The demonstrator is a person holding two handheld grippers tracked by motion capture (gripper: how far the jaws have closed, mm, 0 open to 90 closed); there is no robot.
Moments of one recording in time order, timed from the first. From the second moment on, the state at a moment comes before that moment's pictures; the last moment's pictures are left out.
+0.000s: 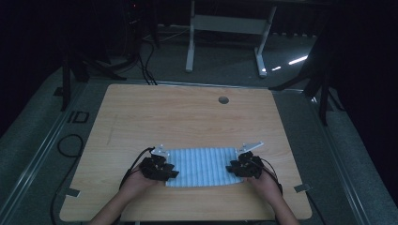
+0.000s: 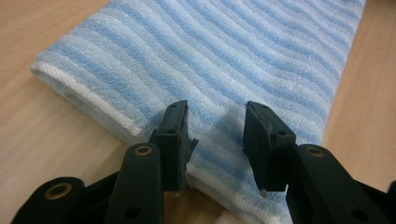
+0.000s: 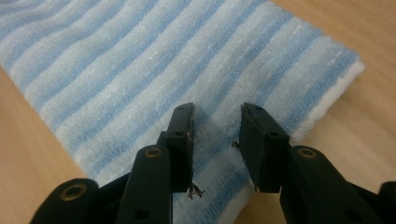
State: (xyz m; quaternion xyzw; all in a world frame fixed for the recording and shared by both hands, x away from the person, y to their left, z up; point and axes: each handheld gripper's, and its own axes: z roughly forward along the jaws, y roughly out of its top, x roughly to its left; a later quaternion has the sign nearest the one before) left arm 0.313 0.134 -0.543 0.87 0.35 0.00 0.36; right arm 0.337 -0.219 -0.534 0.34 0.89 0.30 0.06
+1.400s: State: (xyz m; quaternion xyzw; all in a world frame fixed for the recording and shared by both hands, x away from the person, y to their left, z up) left arm 0.394 0.155 -0.539 0.86 0.39 0.04 0.33; right arm 0.427 -0.182 -0.534 0.38 0.87 0.31 0.05
